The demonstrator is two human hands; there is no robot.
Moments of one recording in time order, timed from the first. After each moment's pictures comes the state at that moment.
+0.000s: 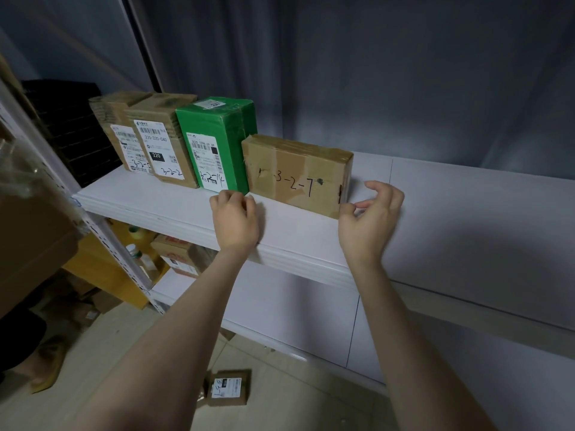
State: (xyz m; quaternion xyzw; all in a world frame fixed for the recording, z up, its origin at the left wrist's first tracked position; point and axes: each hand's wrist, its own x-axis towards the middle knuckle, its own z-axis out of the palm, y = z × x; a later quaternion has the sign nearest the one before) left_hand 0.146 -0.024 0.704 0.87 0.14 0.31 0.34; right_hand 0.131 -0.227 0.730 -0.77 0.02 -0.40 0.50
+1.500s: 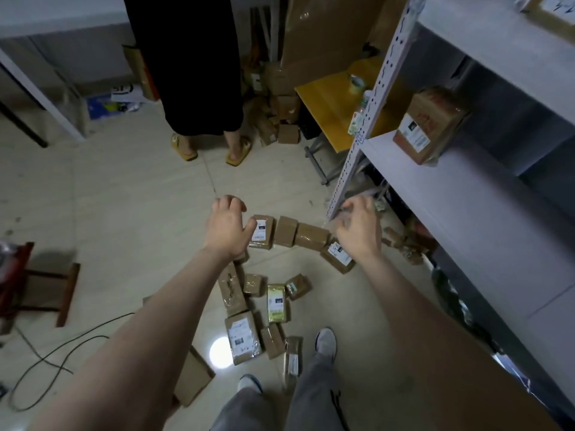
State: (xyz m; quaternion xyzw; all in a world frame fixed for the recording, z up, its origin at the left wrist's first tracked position) left_hand -0.398 0.256 0.500 0.88 0.43 0.10 0.19; right_hand -0.195 0.090 0.506 -0.90 -0.34 0.08 0.27
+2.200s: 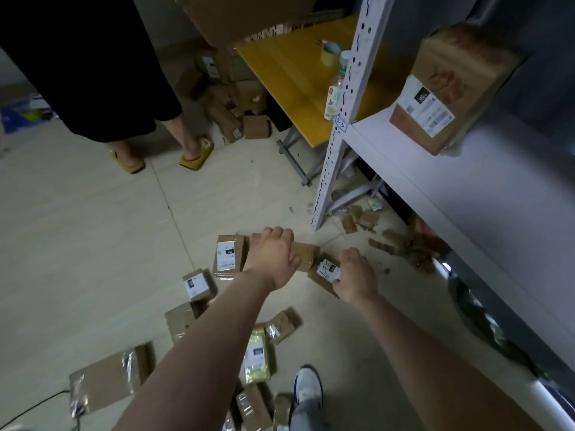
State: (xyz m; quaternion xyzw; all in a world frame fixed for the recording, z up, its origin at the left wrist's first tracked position) left_hand -0.151 0.273 0.308 0.94 0.26 -0.09 0.20; right_hand -0.025 0.118 0.234 -0.92 -0.34 0.22 0.02
